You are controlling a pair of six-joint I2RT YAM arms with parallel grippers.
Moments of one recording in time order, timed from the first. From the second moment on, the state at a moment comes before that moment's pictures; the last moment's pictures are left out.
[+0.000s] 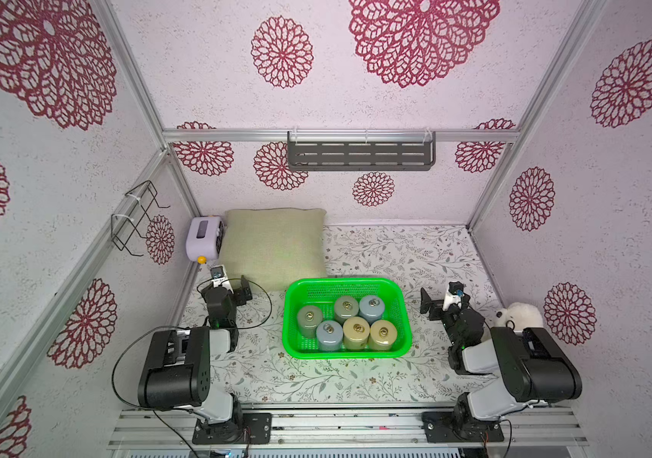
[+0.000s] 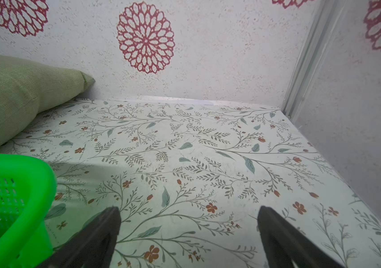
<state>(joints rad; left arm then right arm) 0.12 1.54 0.41 0.87 -0.13 -0.07 0.02 1.54 0.17 1.25 -0.08 -0.02</state>
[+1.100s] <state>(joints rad) 0.12 1.31 0.62 0.46 -0.33 -0.16 0.04 1.34 0.15 1.14 0.05 0.00</state>
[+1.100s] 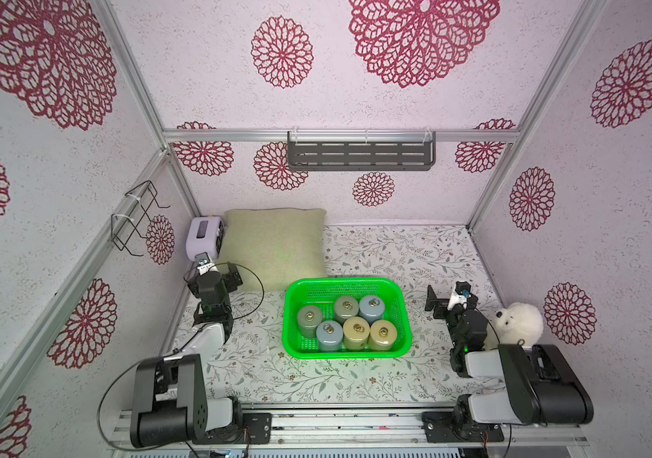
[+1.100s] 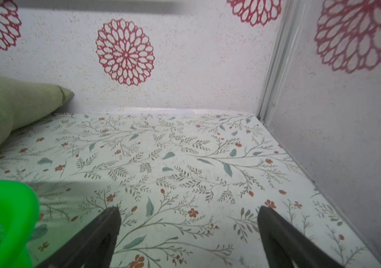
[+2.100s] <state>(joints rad) -0.31 0.98 0.78 -0.42 -0.12 -0.79 0.22 0.99 0.49 0.20 -0.34 0.54</state>
